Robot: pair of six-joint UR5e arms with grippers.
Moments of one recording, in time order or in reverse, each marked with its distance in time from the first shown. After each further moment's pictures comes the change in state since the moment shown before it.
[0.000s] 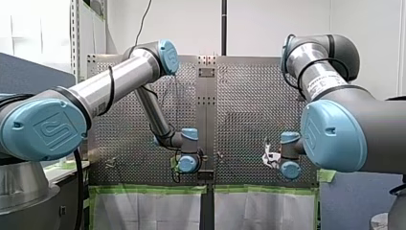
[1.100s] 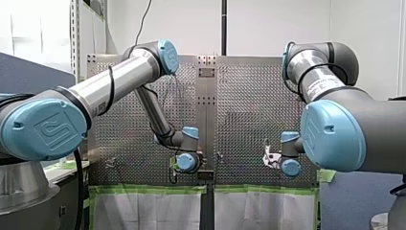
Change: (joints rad) left arm 0.000 0.003 0.007 -0.168 0.048 0.087; right arm -0.009 0.053 -0.124 0.140 -0.017 -0.043
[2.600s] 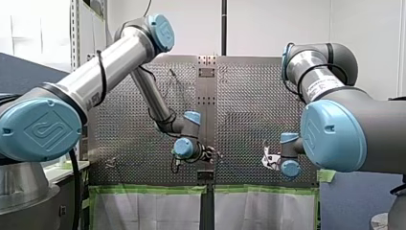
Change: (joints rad) left arm -0.059 0.187 -0.146 -0.129 0.147 0.121; right arm 0.005 0.006 0.001 0.016 -0.012 0.002
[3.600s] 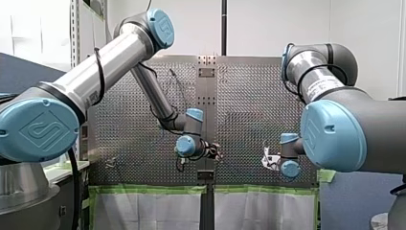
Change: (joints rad) left arm -0.027 0.013 0.000 0.029 0.052 -0.070; right arm 0.000 0.004 -0.001 -0.001 -0.001 0.002
